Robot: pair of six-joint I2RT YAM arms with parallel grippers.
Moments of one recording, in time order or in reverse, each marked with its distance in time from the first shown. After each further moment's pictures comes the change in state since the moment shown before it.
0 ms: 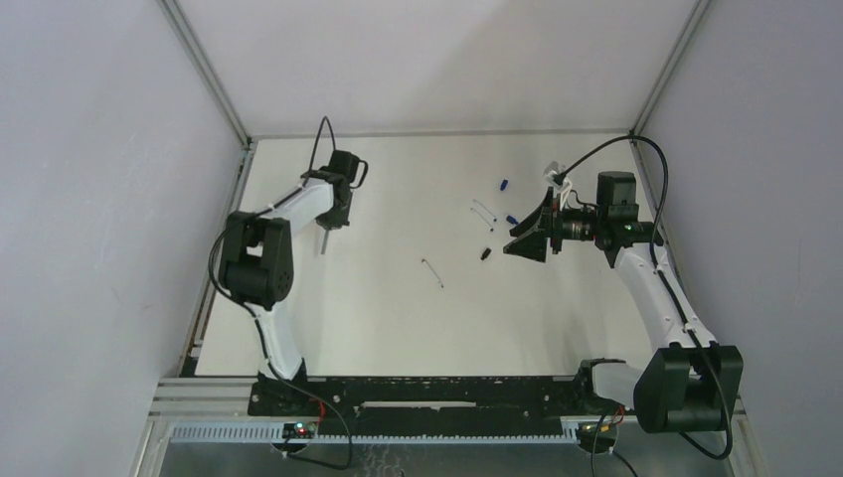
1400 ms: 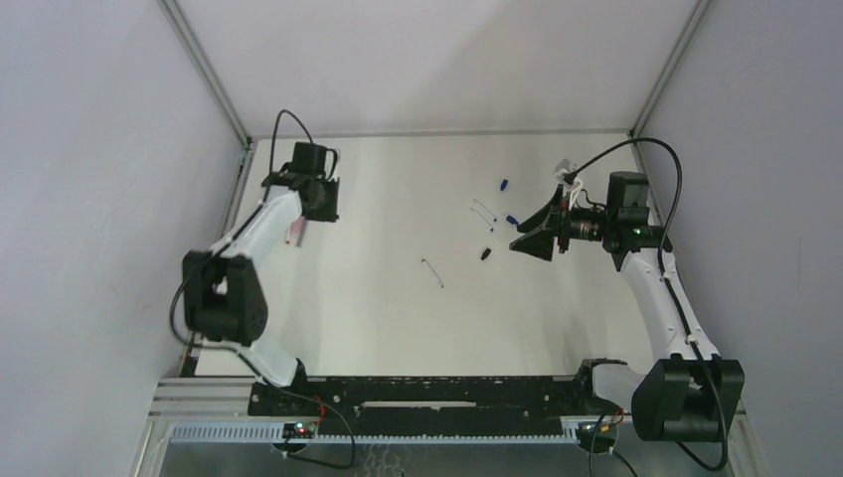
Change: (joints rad) left arm 0.095 -0.169 0.010 -0.071 0.259 0.035; right arm -0.049 -0.037 0.000 0.005 -0.007 0.004
